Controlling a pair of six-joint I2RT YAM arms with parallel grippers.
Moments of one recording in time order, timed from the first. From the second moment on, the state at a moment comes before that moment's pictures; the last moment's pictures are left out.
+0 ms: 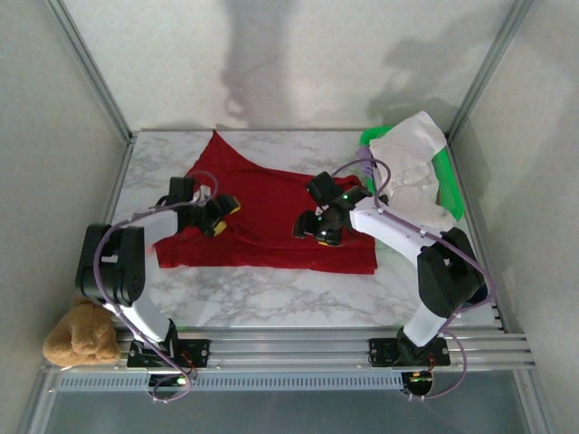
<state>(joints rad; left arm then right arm) -0.08 1.72 0.93 -0.12 0.60 -0.86 0.68 1.67 1.25 -0.79 -0.18 0.77</state>
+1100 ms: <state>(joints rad) -0.16 1.42 0.75 -0.34 0.32 -0.81 0.58 1.72 1.16 -0.80 -0.10 0.69</state>
